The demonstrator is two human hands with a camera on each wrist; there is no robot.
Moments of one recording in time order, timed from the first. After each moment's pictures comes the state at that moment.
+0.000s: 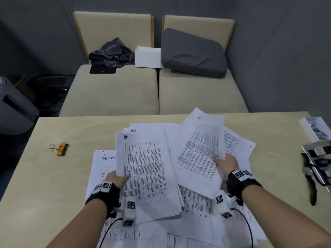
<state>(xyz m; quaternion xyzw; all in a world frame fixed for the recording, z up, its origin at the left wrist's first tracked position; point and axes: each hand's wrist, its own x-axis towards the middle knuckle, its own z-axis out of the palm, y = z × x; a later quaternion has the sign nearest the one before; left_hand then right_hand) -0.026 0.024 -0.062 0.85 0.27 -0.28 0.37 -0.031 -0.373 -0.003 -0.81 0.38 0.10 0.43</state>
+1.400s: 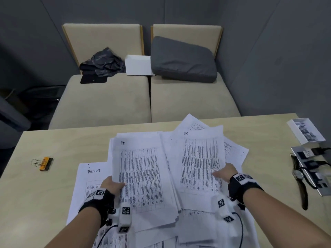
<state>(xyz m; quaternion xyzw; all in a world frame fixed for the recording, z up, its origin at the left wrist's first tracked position) -0.009 -0.021 -0.050 0.85 0.26 -0.26 0.38 -0.023 -0.433 -0.009 -0.82 0.37 0.26 0.34</state>
